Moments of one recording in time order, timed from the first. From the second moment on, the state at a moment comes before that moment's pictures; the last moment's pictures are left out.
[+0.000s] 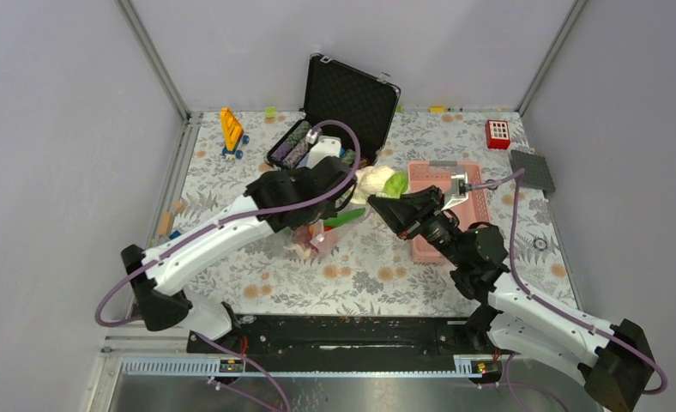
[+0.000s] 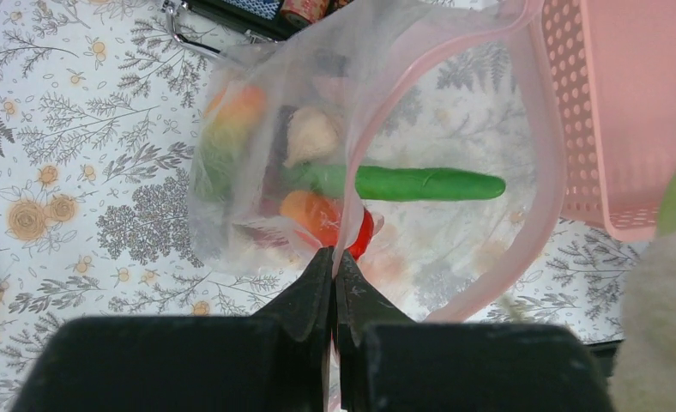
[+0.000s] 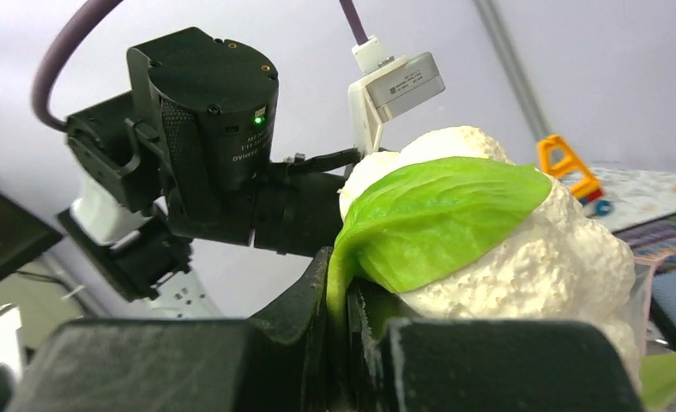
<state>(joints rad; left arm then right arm) -1.01 1.49 1.62 -1.10 -0.57 -0.67 0.79 0.80 0.48 0.79 -0.13 0.68</state>
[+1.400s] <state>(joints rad) -1.00 1.24 1.42 -0.96 -0.50 -0.68 0.86 1.29 0.70 0.57 -0.22 0.69</state>
